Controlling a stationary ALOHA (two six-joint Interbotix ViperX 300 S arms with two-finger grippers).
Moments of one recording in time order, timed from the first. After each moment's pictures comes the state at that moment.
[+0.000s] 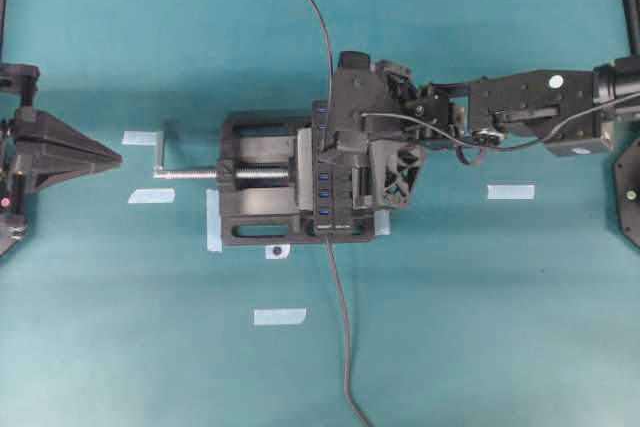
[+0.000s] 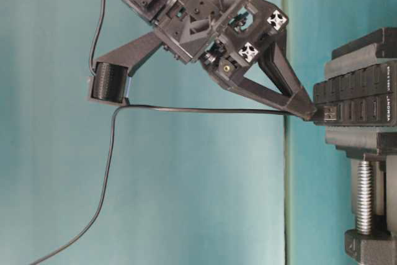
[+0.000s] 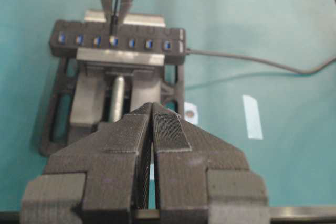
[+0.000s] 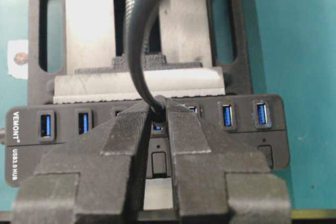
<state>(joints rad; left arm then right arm) 0.01 -0.99 1.12 0.01 0.22 -0.09 -0.10 0.05 0.58 0.02 0.14 -0.06</state>
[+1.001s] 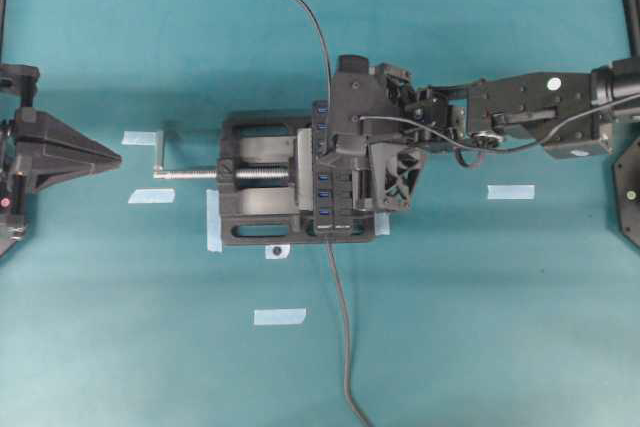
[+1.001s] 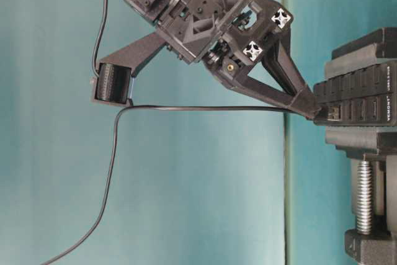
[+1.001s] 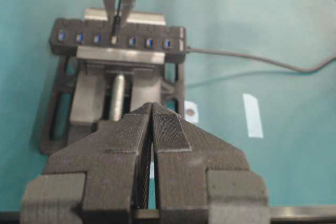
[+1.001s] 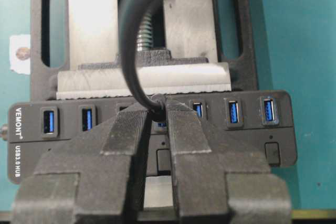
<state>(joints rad) 0.01 -1.00 1.13 0.01 0.22 -0.09 -0.09 0.06 0.58 0.02 0.17 -0.06</state>
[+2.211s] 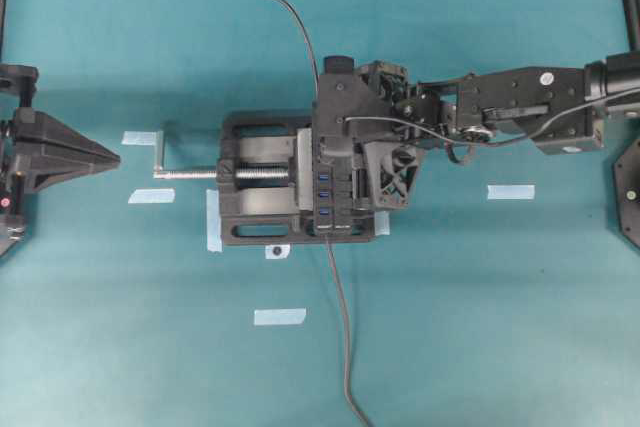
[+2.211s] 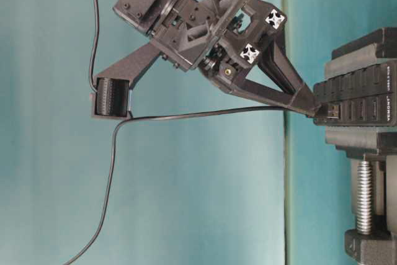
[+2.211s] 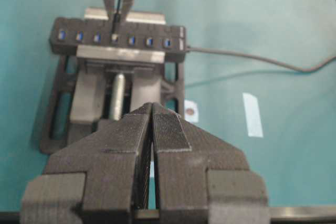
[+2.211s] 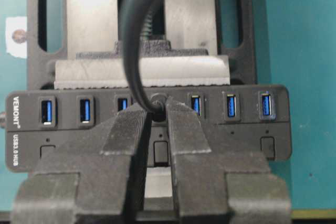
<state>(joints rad) 0.01 -1.01 1.13 0.01 0.22 -0.09 -0.09 0.07 0.52 0.00 0.29 -0.08</state>
